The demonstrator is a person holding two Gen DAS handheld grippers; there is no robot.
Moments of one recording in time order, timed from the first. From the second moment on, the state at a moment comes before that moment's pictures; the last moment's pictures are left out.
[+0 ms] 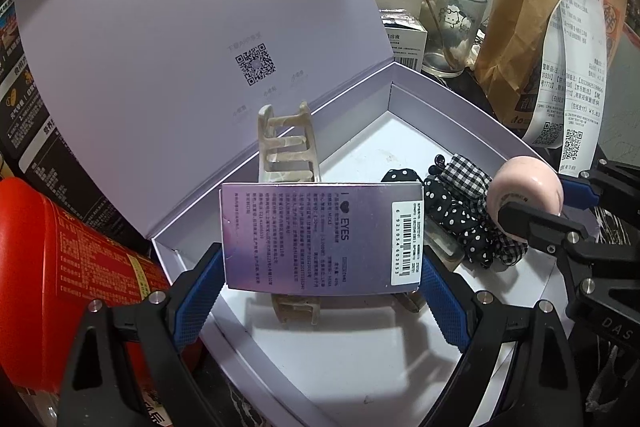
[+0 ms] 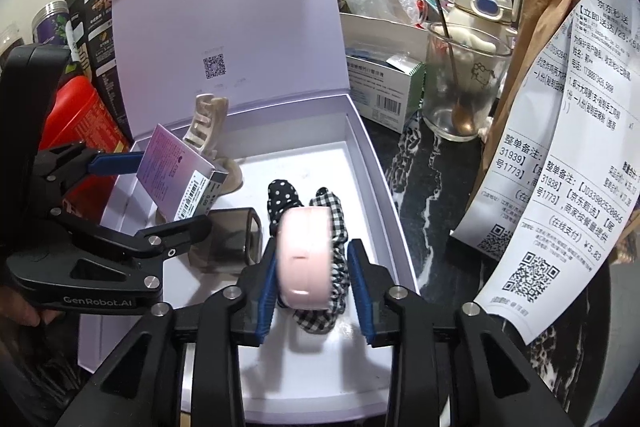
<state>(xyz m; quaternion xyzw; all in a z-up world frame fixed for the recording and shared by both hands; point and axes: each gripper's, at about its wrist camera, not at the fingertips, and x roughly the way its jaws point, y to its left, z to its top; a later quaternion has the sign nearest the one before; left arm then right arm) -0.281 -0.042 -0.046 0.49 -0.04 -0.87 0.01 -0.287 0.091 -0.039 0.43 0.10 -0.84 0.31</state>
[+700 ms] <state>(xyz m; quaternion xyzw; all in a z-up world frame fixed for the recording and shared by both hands) -0.258 -0.032 -0.019 0.48 -0.05 -0.87 0.03 -0.265 0.105 -0.009 0.41 0.10 -0.85 0.31</state>
